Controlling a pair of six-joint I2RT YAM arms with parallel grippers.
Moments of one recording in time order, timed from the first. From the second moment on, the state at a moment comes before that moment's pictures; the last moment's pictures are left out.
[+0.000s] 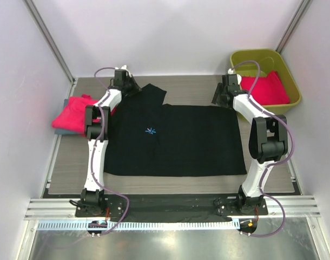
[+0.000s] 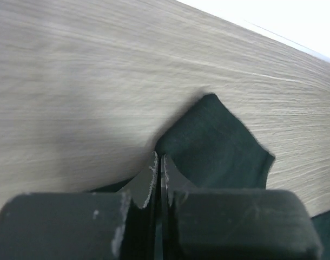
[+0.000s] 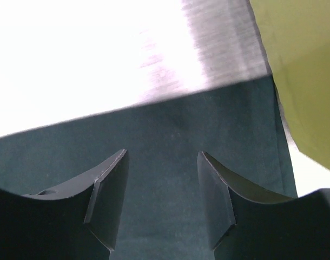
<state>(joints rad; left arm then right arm) -0.13 2.62 2.19 -0.17 0.28 -0.52 0.12 1.88 1.41 -0.34 0.17 0.39</state>
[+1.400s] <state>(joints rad) -0.01 2.30 1.82 -0.03 0.12 -0.53 0.15 2.36 1.94 -0.52 0.44 0.33</state>
